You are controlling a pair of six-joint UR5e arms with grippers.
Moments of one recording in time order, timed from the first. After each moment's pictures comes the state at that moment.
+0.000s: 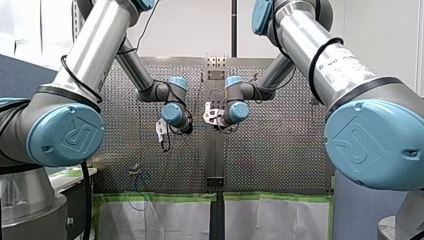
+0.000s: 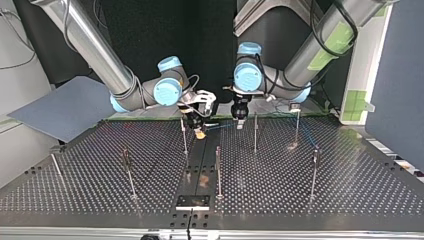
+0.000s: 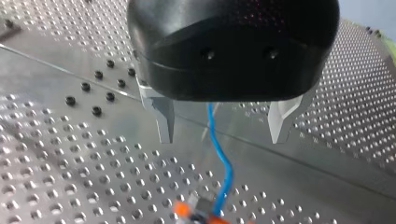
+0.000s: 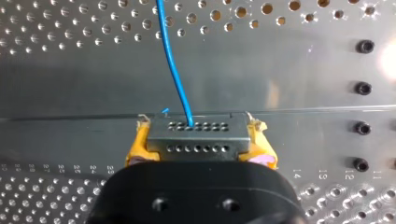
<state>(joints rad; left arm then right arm) -0.33 -2.03 -1.77 -2.70 -1.78 -1.88 2.24 -0.82 1.25 -0.22 1.53 1.73</state>
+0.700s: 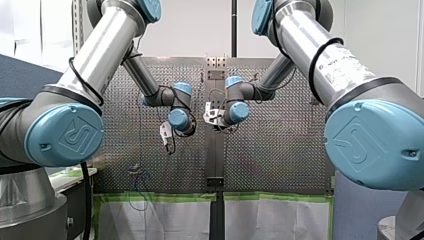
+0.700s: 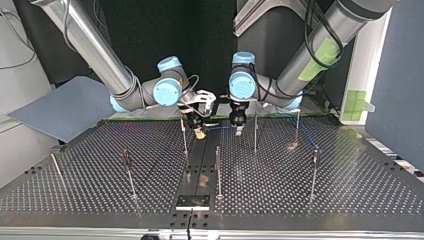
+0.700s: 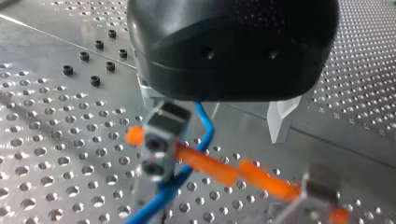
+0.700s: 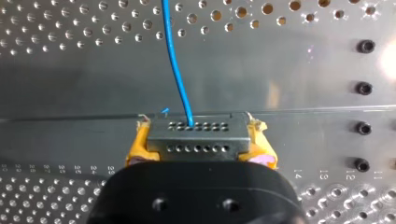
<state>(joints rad) -0.34 -2.11 -1.69 -2.67 -1.84 -1.91 2.24 -0.82 1.25 -0.22 1.52 1.73</state>
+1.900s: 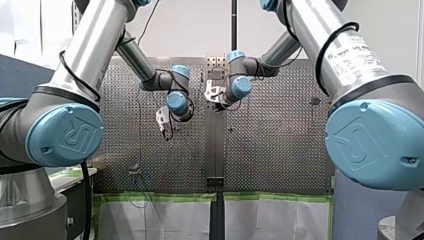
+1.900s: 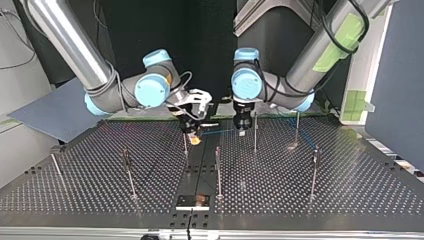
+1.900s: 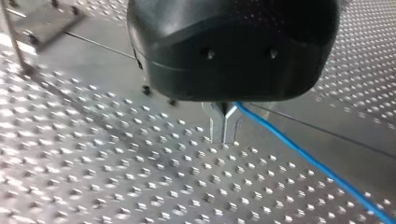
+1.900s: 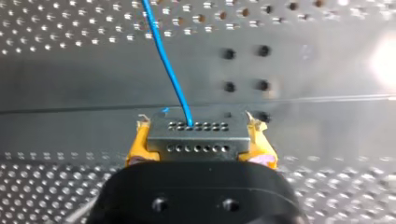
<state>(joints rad) -0.34 -1.97 -1.69 -2.80 -1.89 -1.93 2.24 -1.00 1.25 -0.05 1.52 1.72</state>
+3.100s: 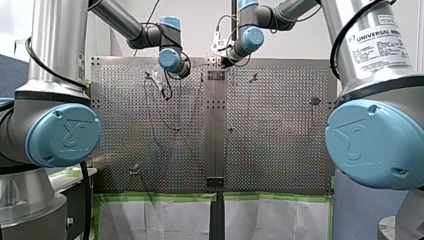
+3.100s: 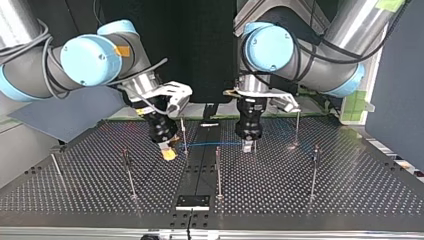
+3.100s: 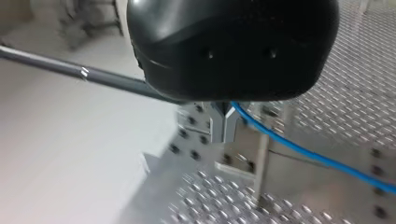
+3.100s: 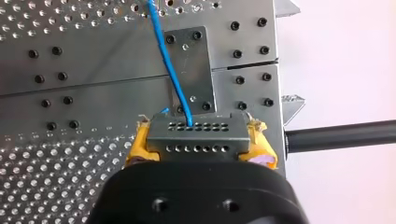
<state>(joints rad) -0.36 -1.64 -1.69 -2.84 -1.85 -1.93 2.22 -1.26 1.25 0.05 1.52 1.73</state>
